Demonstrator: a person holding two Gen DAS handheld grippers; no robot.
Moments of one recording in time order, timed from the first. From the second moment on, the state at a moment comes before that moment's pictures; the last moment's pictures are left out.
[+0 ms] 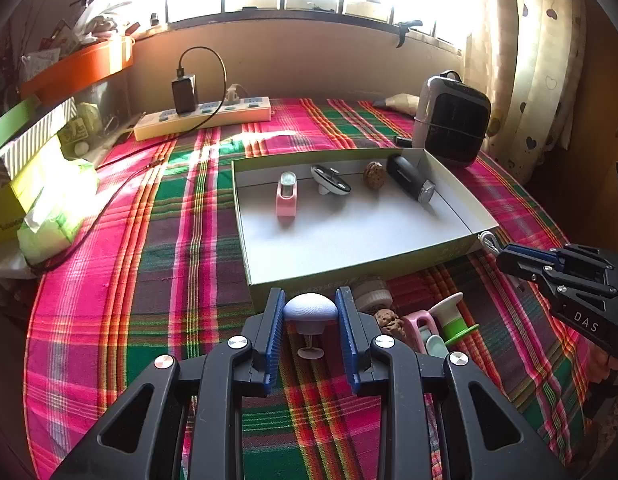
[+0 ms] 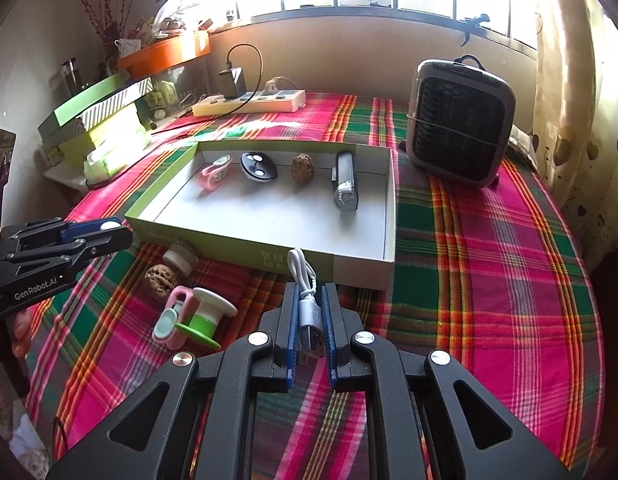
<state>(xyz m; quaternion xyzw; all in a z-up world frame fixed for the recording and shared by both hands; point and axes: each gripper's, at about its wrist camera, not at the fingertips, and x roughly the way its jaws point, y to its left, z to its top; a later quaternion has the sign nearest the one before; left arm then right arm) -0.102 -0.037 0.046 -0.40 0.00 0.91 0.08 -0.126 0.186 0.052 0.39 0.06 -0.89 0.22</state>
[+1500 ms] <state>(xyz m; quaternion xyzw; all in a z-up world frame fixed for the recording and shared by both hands) -0.203 -0.035 0.029 -0.43 0.01 0.90 0.09 -0.255 0.104 0.041 0.44 0.06 -0.87 0.23</state>
